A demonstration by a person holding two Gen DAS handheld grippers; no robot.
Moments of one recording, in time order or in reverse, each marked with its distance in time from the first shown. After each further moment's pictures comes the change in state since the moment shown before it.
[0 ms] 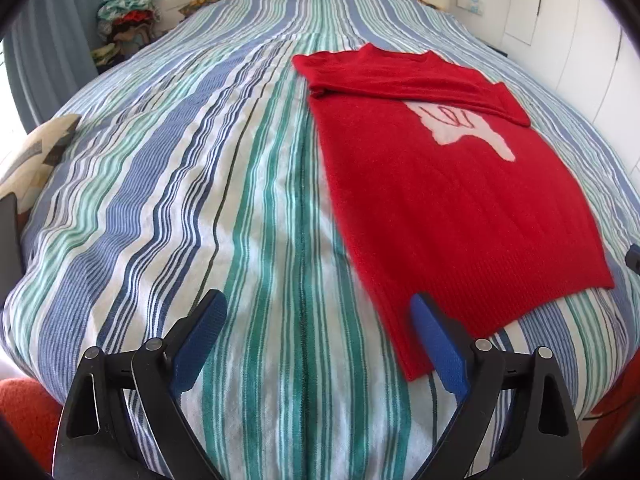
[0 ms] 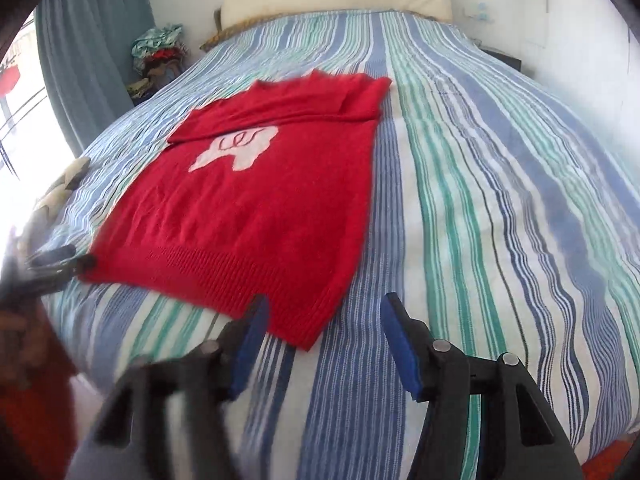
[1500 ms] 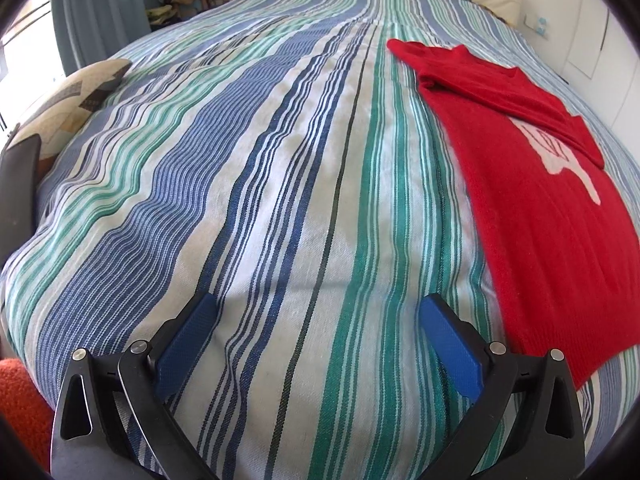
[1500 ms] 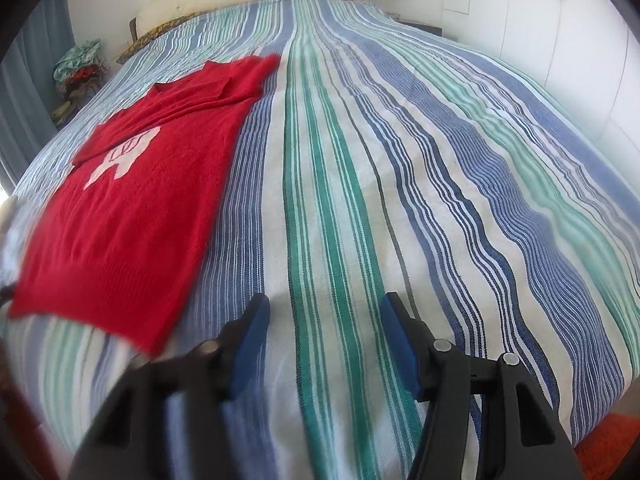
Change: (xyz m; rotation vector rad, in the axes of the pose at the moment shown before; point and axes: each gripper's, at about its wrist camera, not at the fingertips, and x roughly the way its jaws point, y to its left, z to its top) left arm 0.036 0.060 0.001 -0.172 0.040 0.102; right arm 0.028 -0.057 -0.008 0.161 0.064 -0.216
